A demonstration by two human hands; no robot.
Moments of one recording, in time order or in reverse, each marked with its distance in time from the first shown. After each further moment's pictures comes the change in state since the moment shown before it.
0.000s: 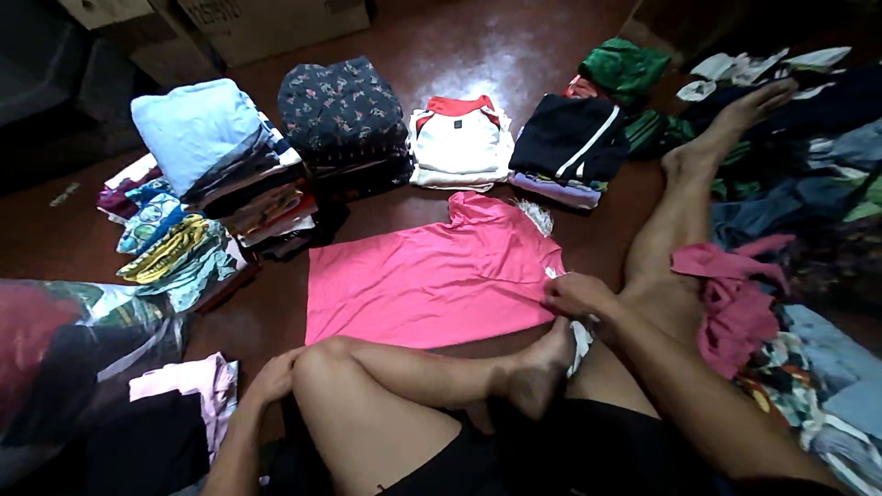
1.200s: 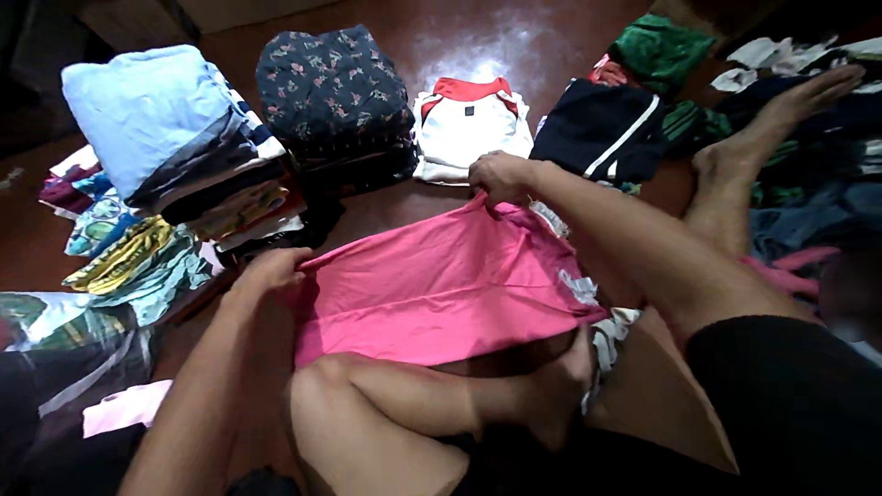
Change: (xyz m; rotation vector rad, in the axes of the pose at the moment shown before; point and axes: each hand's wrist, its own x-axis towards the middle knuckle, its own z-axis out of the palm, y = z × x) left_hand 0.209 0.028 -0.116 0.202 -0.119 0.071; right_hand 0.174 -0.131 -0.203 -0.467 0.164 -0.585
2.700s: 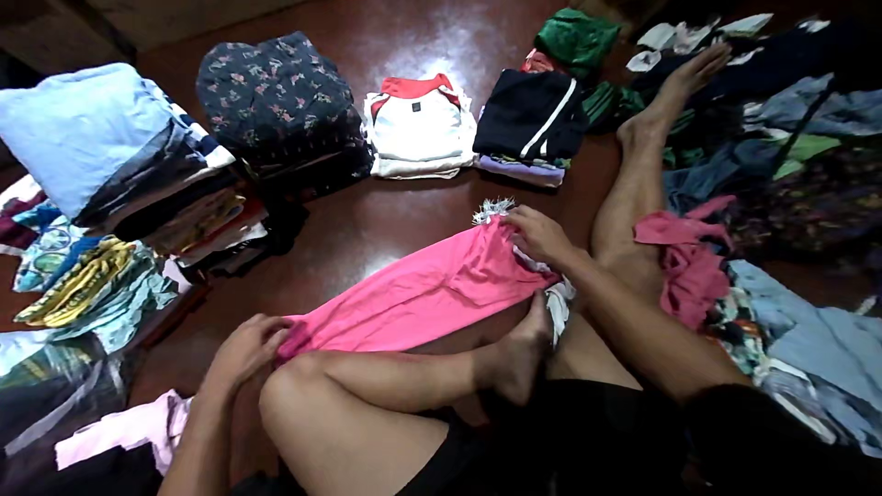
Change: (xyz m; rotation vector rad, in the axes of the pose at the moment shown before) left_hand -0.106 0.018 0.083 -0.271 0.118 -0.003; right_hand -0.193 -0.053 0.152 0.437 0.499 0.452
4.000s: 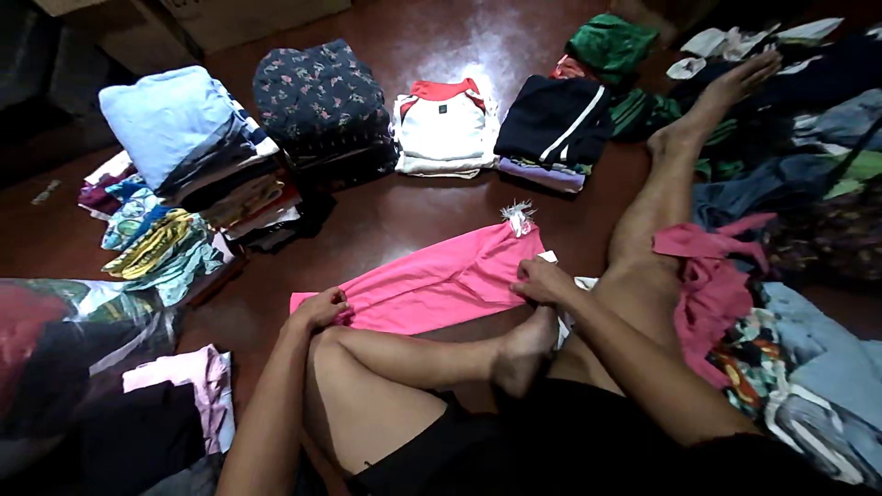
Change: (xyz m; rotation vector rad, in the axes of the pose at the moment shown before) left_hand 0.055 0.033 0.054 -0.084 -0.306 -0.214; right_hand -0.052 -0.016 0.046 0.047 -0.418 0.367
